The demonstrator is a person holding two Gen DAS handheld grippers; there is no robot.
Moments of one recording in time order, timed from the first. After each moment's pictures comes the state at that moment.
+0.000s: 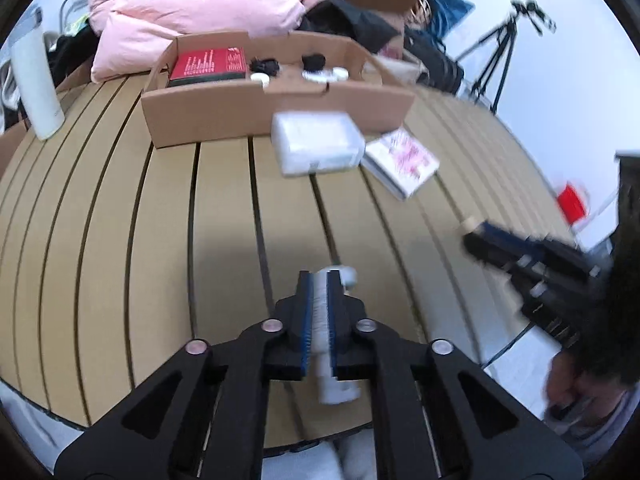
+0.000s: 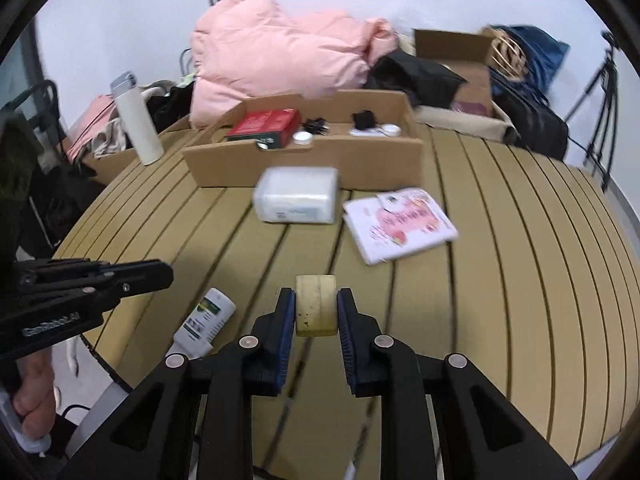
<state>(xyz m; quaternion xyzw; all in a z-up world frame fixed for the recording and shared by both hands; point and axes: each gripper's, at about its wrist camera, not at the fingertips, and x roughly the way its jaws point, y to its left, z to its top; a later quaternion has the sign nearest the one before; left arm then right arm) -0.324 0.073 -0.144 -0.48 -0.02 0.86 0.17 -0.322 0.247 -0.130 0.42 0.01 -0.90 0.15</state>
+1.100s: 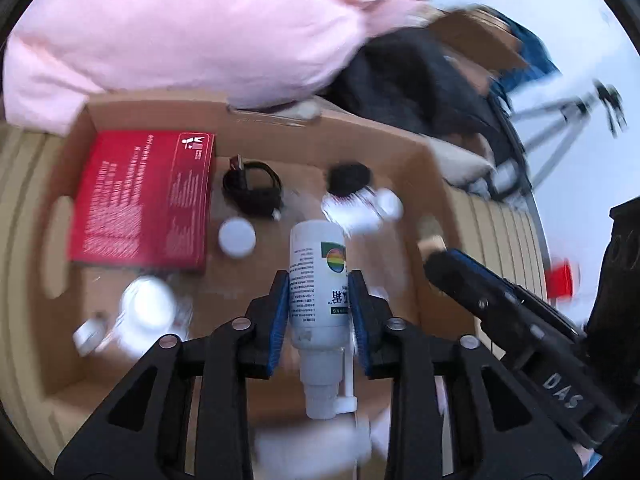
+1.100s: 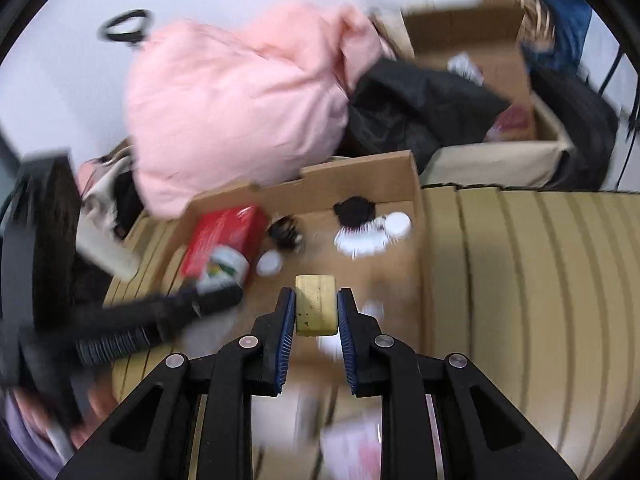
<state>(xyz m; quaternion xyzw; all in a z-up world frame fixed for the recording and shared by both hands) -0.631 0.105 -0.146 -0.55 -0.16 0.81 0.12 -0.621 0.247 -0.110 0.48 -0.12 -0.85 0.18</state>
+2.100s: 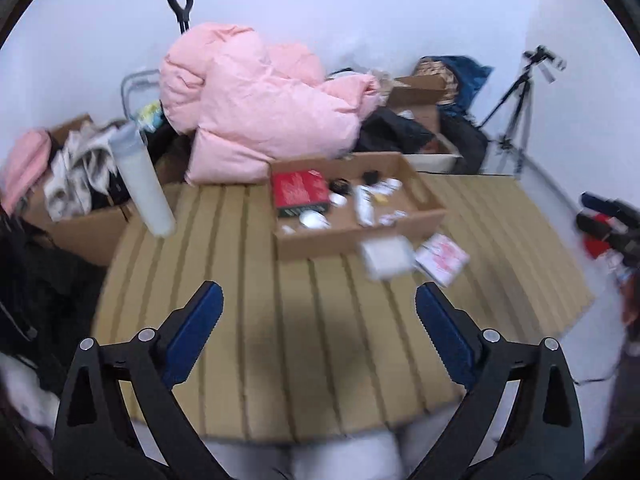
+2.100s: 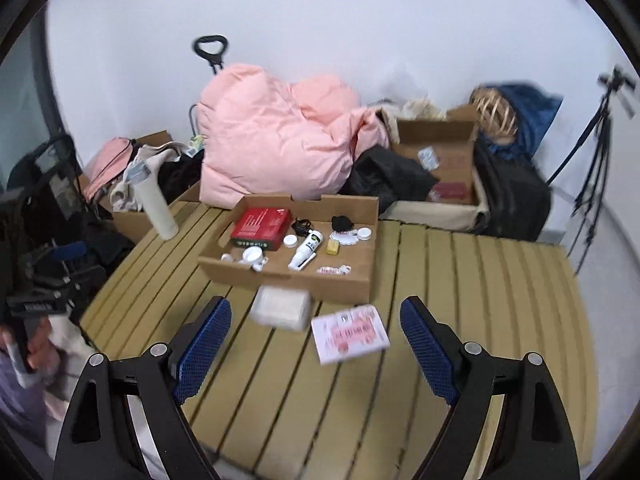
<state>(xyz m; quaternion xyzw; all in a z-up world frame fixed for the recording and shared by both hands) -0.297 -0.015 0.024 -0.39 0.00 0.92 0.11 -0.314 0.292 0.042 0.34 0.05 -0.93 0.16</state>
